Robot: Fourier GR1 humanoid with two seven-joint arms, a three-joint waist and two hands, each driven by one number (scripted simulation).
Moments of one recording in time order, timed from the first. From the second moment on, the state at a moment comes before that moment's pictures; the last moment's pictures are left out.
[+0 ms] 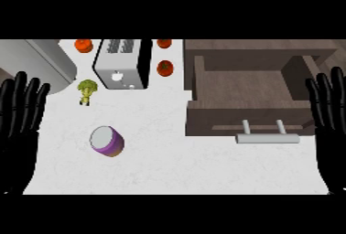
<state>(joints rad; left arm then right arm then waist) 0.00 0.12 0.02 -2.10 0.01 -0.02 -0.01 -0.03 -0.09 0.01 -2.10 0.00 -0.01 -0.03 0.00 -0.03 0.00</state>
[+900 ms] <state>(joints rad) 0.11 0.39 0.00 -2.04 0.46 -0.54 0.14 0.10 -0.11 -0.05 -2.11 -0.02 -0.02 0.22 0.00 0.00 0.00</state>
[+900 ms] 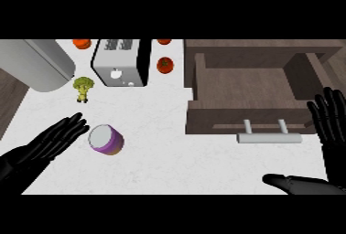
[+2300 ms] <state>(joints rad) -0.04 0.24 0.09 -1.70 0.27 -0.64 0.09 0.25 -0.09 -0.17 -2.06 -0.07 0.12 0.05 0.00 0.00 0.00</state>
